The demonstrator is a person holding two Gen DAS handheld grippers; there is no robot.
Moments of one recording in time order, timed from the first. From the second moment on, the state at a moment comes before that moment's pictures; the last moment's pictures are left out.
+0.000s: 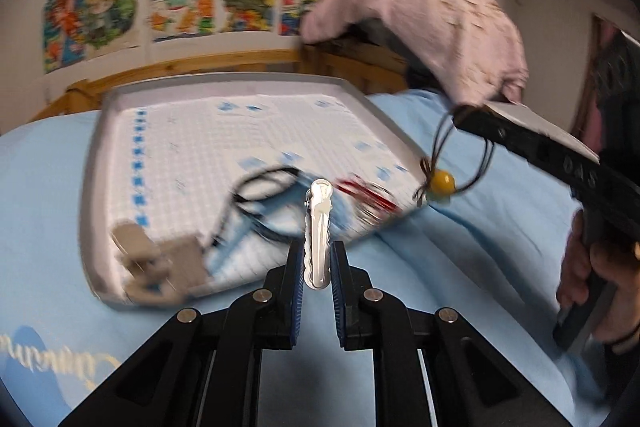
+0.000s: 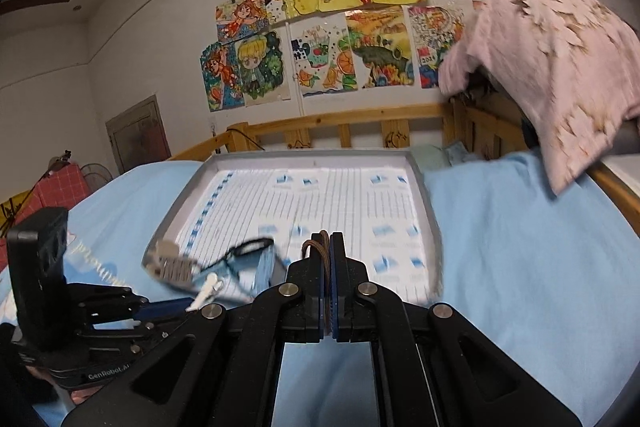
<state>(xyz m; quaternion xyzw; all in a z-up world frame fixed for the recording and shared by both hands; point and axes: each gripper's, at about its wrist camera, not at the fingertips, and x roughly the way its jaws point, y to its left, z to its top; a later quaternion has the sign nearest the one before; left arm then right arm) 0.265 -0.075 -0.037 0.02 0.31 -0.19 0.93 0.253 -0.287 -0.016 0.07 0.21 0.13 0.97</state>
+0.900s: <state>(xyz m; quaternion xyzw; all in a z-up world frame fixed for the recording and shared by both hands) 0.321 -0.077 -0.036 -0.01 0.37 -0.14 0.92 0.318 -0.272 -0.068 0.08 0.31 0.11 0.94</state>
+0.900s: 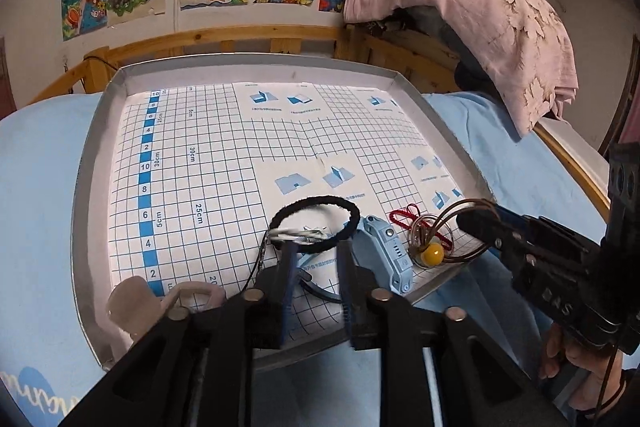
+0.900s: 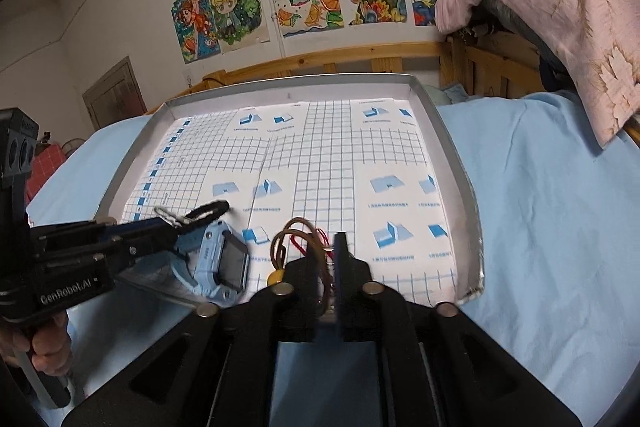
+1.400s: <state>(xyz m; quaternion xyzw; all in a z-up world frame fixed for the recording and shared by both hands) 0.283 -0.059 -0.011 -0.04 0.29 -0.13 0.95 0.281 -0.287 -0.047 0.09 0.26 0.11 0.96</state>
